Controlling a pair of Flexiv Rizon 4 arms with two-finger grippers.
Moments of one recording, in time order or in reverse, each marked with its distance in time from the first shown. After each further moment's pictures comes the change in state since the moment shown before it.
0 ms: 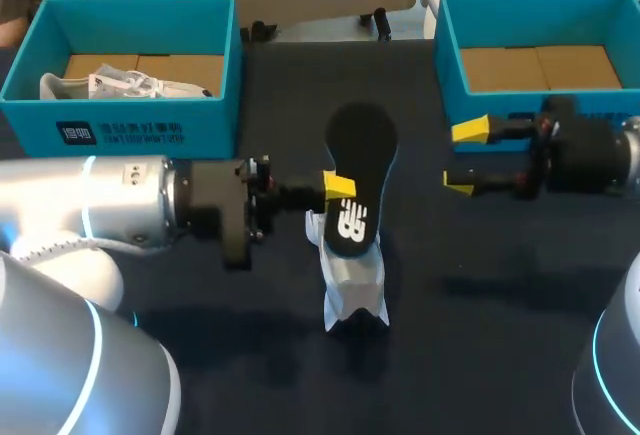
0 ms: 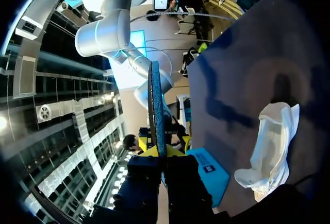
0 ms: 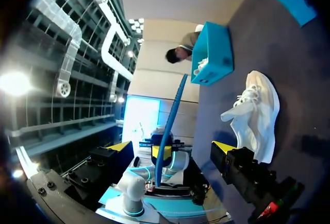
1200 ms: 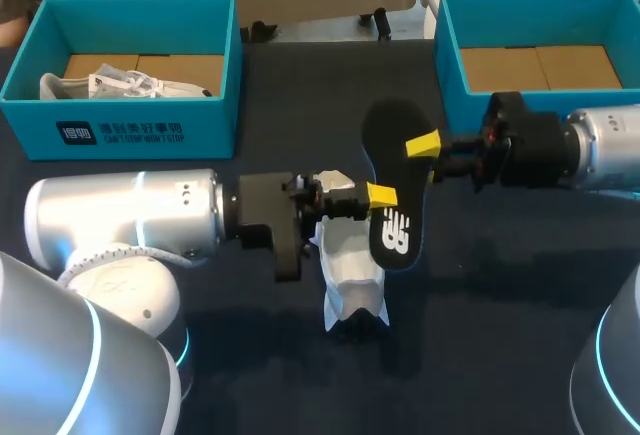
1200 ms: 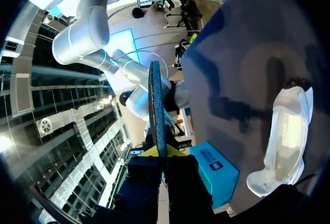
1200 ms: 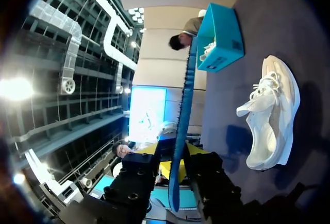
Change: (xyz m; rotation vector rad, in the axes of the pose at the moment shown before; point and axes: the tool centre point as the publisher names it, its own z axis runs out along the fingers) left arm 0.016 -0.001 0.048 -0.029 0.011 0.124; right arm 0.003 -0.002 0.045 0.108 0.063 0.038
